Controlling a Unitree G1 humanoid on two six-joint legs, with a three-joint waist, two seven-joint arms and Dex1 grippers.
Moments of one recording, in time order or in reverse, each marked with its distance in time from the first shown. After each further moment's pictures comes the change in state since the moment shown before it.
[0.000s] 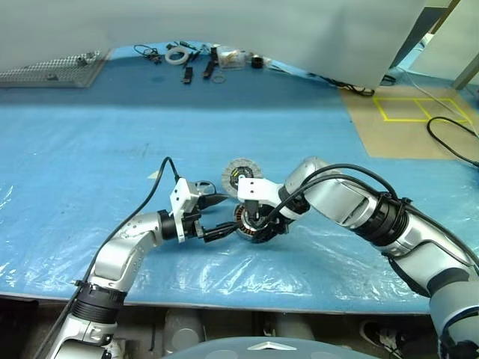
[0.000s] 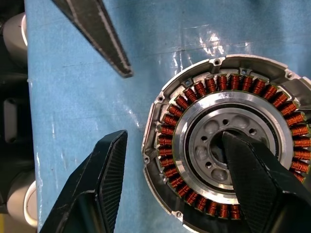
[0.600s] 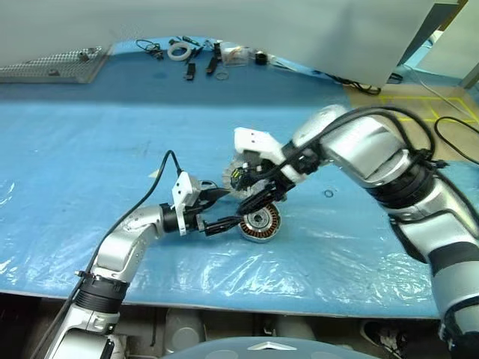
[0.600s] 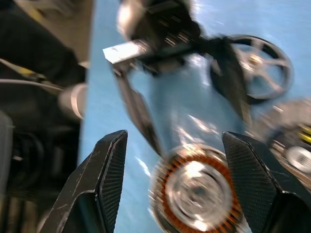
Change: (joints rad) left arm -0.053 0.000 -0.004 0.036 0.001 -0.004 -0.020; right arm -0.202 -0.087 -0.201 0.030 0.225 -0.003 0.043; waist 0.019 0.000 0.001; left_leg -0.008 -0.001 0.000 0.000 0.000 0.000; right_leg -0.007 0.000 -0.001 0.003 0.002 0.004
